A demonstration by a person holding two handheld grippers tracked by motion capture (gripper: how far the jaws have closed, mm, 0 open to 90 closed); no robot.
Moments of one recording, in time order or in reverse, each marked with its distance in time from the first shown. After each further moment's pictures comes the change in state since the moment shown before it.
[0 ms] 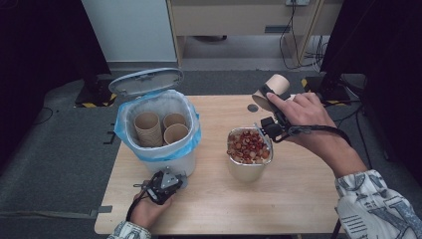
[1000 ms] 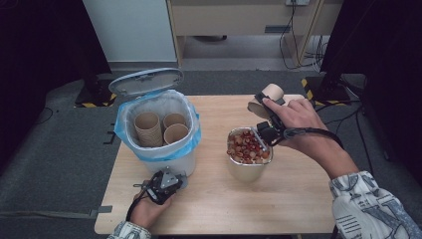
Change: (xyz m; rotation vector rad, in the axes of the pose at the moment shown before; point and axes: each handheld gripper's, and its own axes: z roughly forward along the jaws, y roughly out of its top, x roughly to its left) left arm 0.000 0.000 0.000 0.002 -0.001 -0.004; right arm 0.016 0.011 0.010 -0.057 0.090 0.087
